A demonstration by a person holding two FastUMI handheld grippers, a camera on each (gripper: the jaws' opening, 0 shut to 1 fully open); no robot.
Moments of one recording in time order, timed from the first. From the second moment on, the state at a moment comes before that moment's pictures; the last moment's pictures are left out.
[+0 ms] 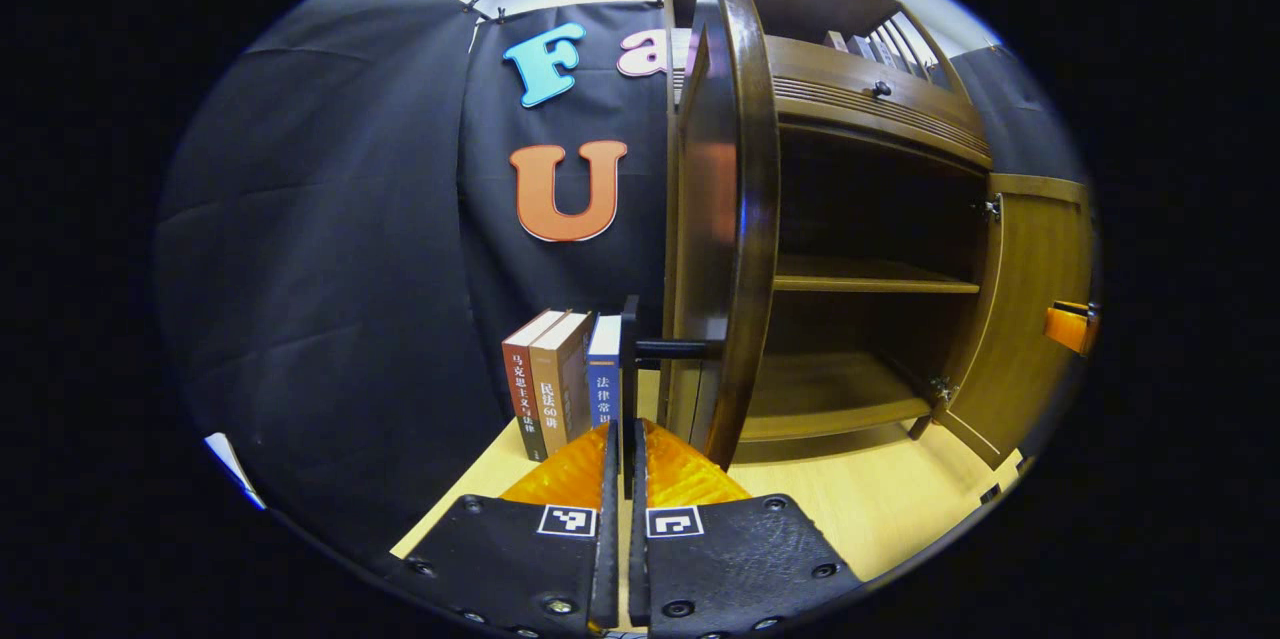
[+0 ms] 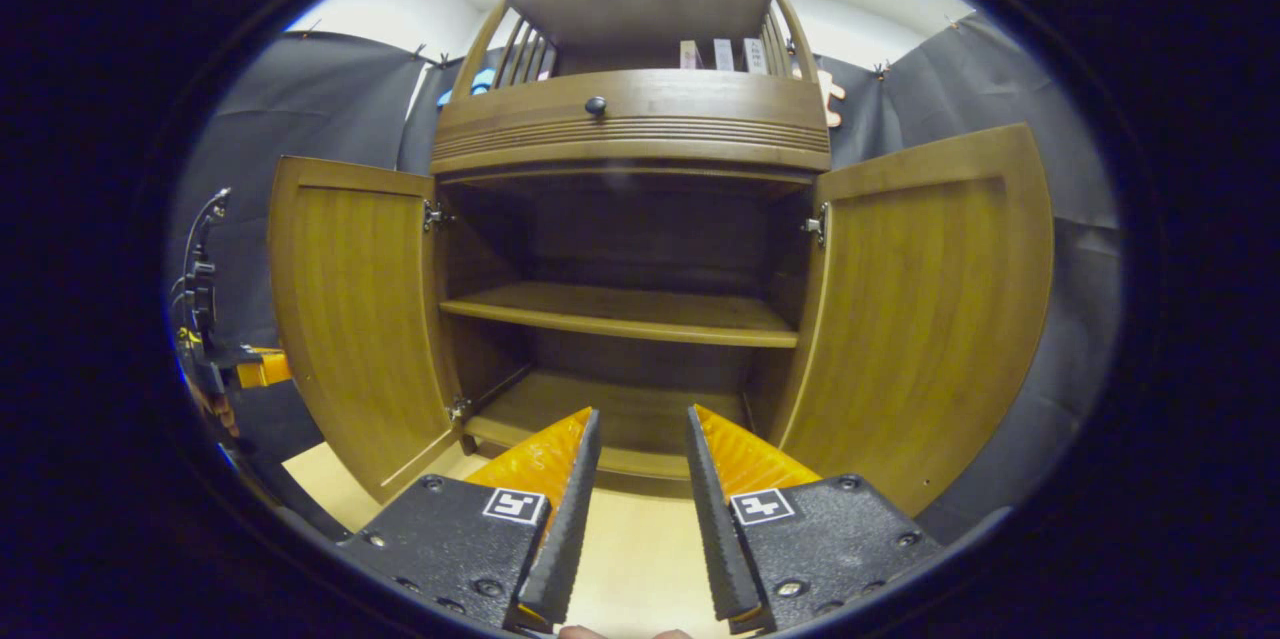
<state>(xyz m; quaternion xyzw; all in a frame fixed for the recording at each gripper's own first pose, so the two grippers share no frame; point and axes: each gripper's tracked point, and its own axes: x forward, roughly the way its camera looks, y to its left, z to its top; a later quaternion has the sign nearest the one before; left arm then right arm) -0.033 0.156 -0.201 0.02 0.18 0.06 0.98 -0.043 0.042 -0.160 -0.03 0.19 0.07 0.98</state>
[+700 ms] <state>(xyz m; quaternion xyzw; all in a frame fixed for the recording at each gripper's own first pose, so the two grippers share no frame) -0.073 0.132 -0.126 0.10 0.12 0.08 0.98 -0.027 0.033 -0.128 -0.03 0.16 0.05 0.99</state>
